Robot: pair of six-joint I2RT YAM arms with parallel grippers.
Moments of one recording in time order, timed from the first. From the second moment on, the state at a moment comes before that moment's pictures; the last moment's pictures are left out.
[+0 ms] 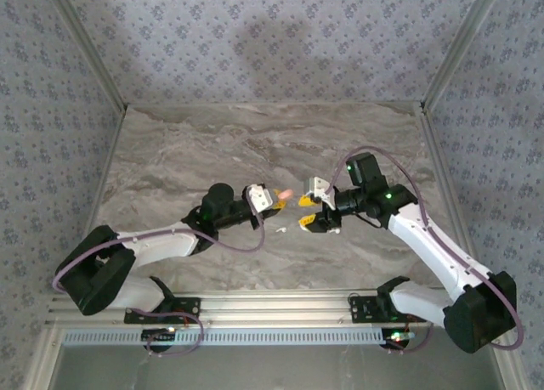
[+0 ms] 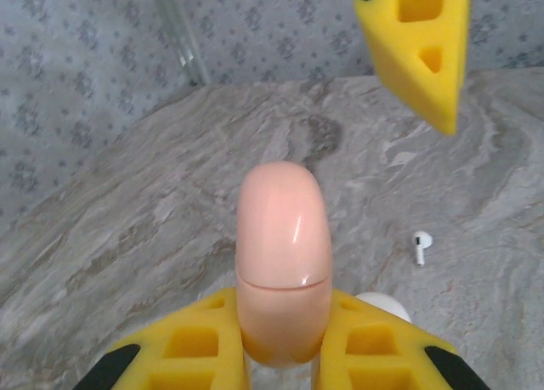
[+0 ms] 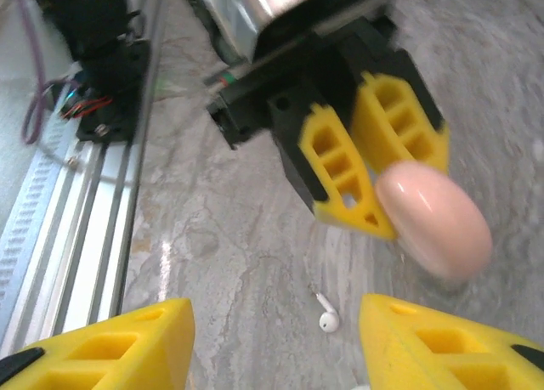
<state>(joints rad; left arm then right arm) -0.78 1.36 0.54 0.60 0.32 0.27 0.45 1.11 0.89 -0.60 -0.82 -0.66</state>
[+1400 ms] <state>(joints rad) -0.29 1.67 0.84 -0.20 0.55 -0.68 0.61 1.81 1.16 -0.87 -0.11 0.50</state>
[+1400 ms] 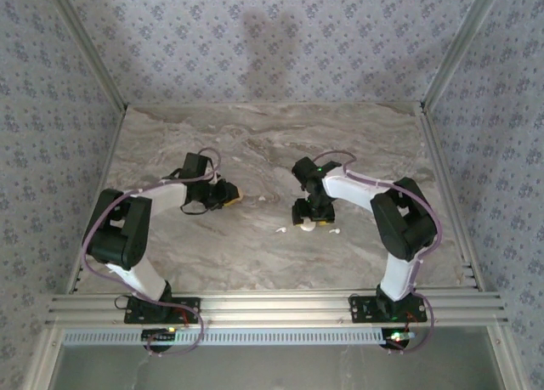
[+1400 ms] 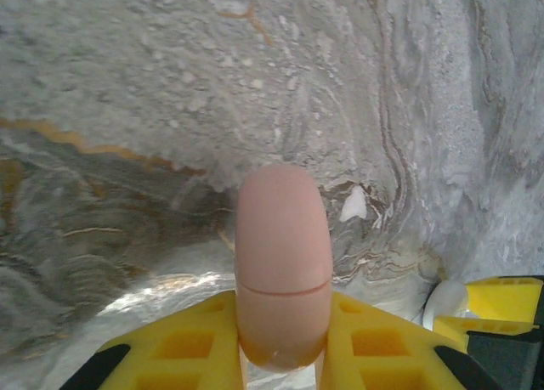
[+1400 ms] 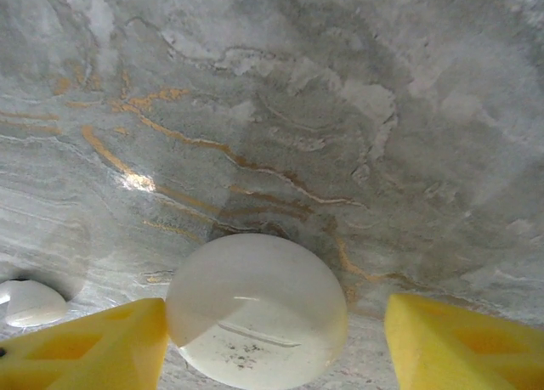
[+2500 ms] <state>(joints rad) -0.28 1.31 0.76 -0.29 0.32 -0.55 0.60 1.48 1.05 -0.60 -0.17 0.51</state>
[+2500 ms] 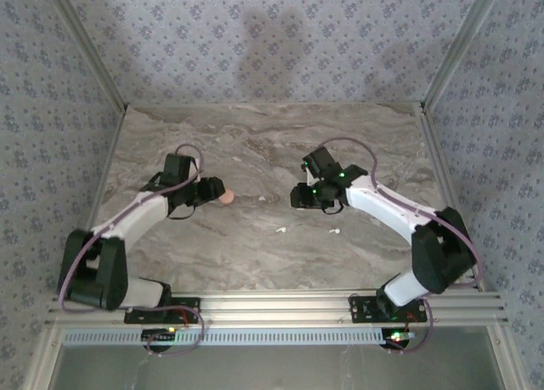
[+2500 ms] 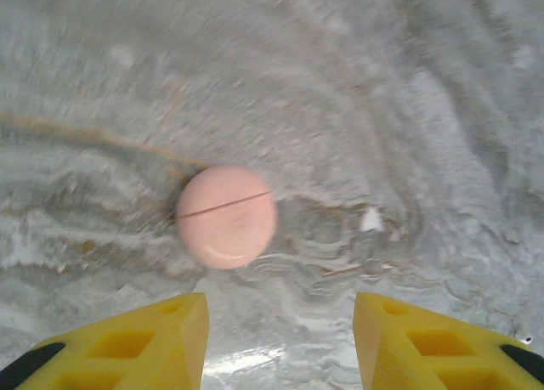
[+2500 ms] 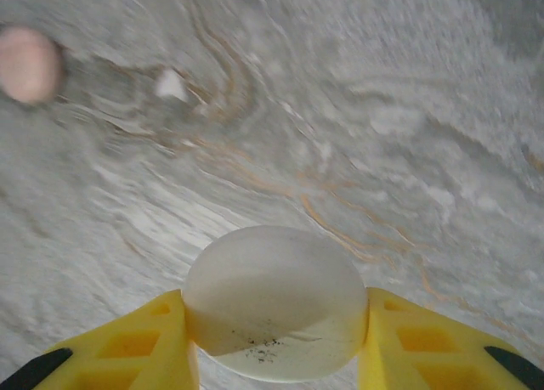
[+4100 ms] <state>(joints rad) -0.69 1.21 0.45 0.74 0.38 0.03 0.69 1.27 0.75 0.26 -0.49 0.67</state>
